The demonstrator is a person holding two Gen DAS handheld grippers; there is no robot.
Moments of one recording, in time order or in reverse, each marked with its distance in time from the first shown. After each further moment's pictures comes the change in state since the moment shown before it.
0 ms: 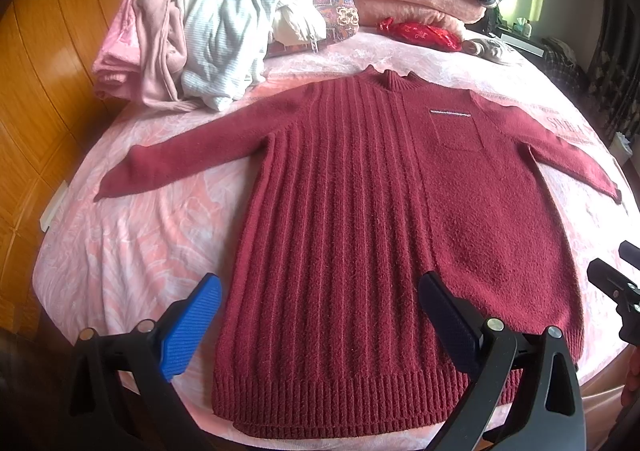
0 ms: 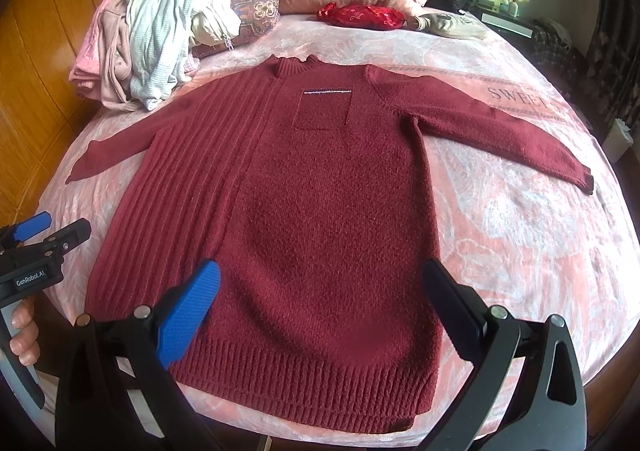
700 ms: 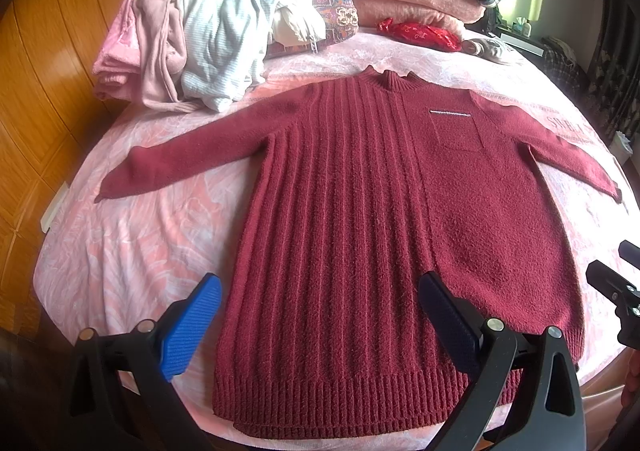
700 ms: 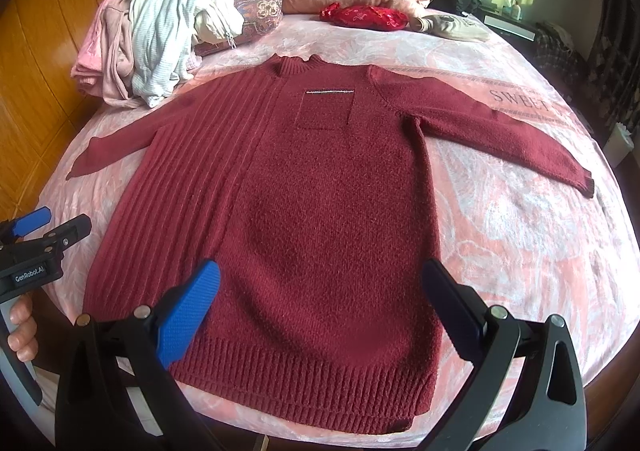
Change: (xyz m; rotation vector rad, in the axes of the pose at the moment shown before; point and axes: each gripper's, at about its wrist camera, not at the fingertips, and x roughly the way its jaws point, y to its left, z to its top) left arm 0.000 0.000 0.001 0.001 0.004 0.000; right arm 0.000 0.002 -0.002 -0.007 -0.003 -0.001
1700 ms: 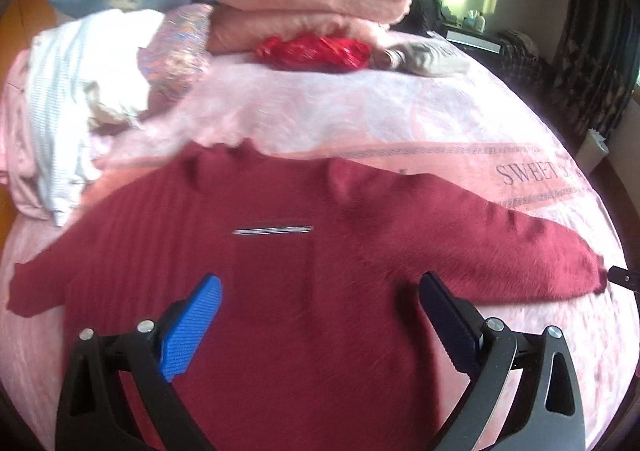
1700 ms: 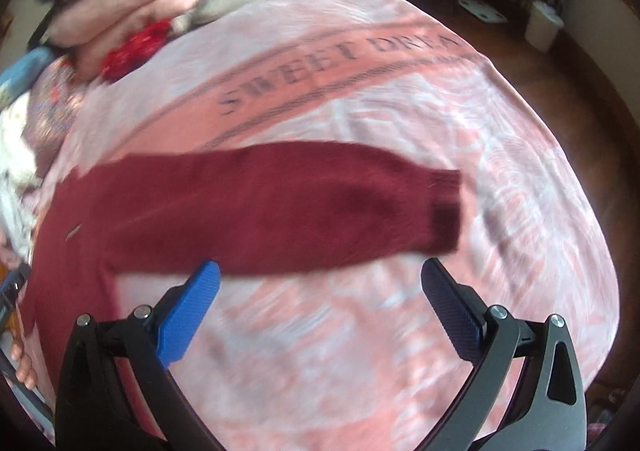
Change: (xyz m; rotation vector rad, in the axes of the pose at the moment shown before) left arm 0.134 -0.287 0.192 0.087 0.001 -0.131; right arm 0.100 -0.437 0.099 0.494 0.147 -0.163
